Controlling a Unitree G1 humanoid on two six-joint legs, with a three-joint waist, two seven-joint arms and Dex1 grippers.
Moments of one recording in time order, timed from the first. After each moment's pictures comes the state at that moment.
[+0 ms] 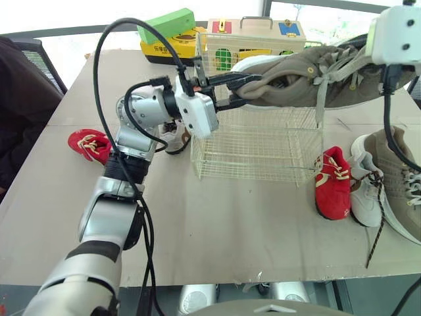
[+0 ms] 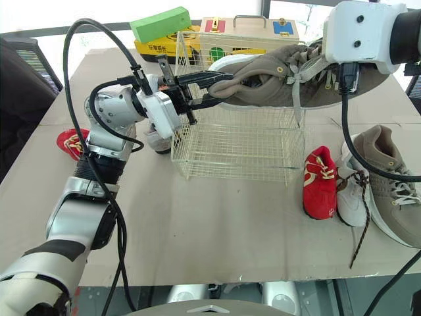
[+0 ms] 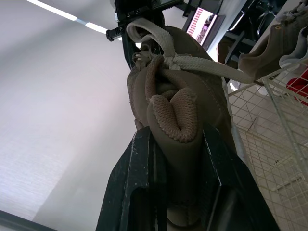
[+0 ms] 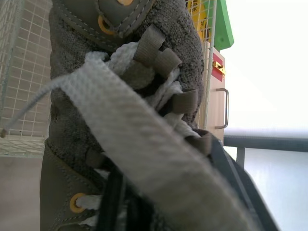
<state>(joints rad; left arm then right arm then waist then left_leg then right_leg) -0.97 0.50 -0.17 0.41 -0.18 -0.84 -1.01 -1.11 -1.08 0.14 -0.06 0.03 0.23 1.30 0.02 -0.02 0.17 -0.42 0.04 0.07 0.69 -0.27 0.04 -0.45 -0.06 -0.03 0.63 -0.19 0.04</state>
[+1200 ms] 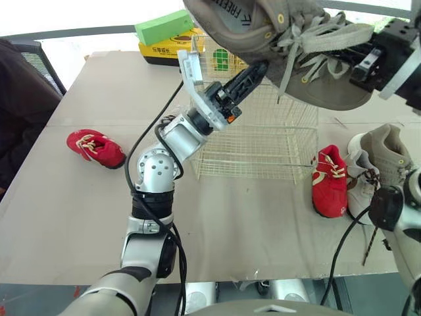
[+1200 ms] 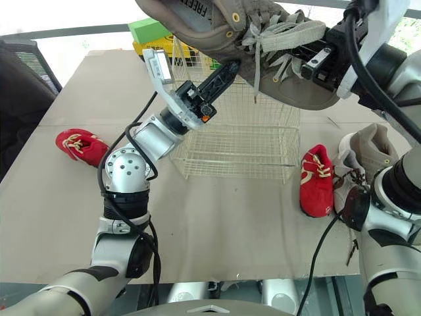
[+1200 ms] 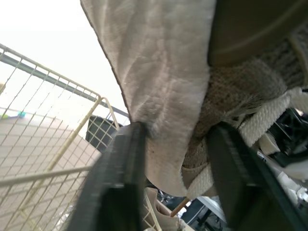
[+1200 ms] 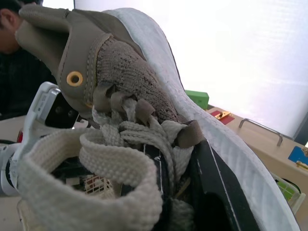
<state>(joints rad) -0.76 0.18 0.07 -0.09 -1.11 0.64 -0.37 -1.03 -0.47 -0.40 -0.63 0.62 1.41 0.55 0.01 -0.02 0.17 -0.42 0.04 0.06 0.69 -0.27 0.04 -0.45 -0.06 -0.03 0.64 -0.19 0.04</state>
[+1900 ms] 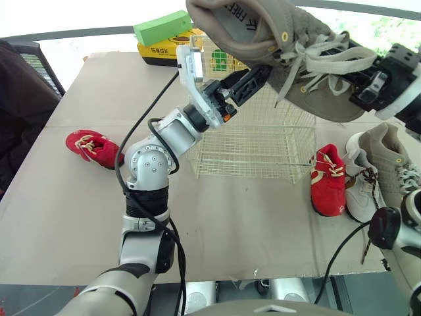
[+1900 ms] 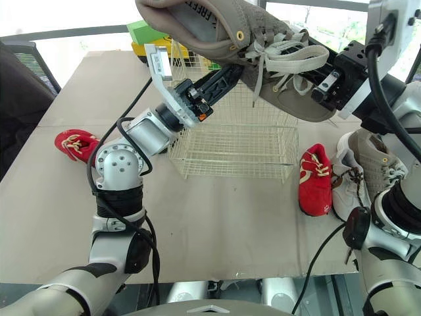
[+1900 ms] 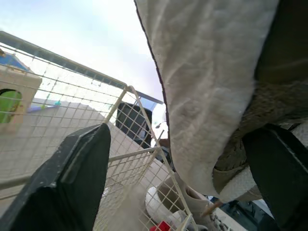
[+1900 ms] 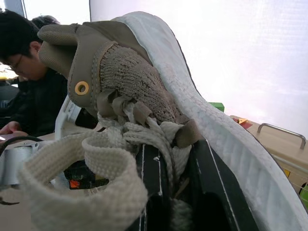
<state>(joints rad) -0.76 0.21 0.11 -0.15 -1.00 0.74 -0.35 -0.84 -0.52 -0.50 -0.63 0.88 1.25 0.52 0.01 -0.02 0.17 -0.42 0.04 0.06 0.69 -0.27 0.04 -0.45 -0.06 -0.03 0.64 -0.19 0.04</state>
